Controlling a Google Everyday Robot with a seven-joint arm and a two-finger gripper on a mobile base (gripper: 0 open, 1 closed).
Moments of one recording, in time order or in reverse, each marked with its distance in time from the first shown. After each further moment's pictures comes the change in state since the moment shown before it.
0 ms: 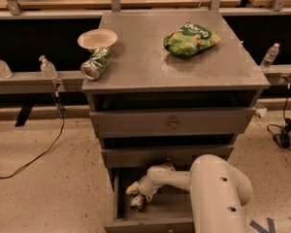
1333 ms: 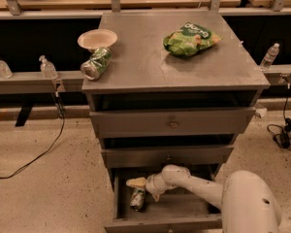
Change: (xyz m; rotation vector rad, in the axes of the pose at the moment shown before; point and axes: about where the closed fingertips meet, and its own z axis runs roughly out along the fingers) arm -0.002 -0.004 -0.051 0.222 0.014 0.007
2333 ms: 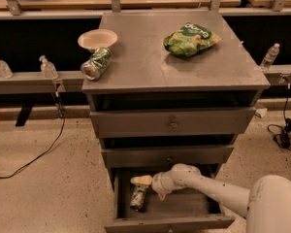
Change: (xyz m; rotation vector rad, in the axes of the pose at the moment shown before) arm -0.017 -0.019 -0.062 0.037 0.030 -0.024
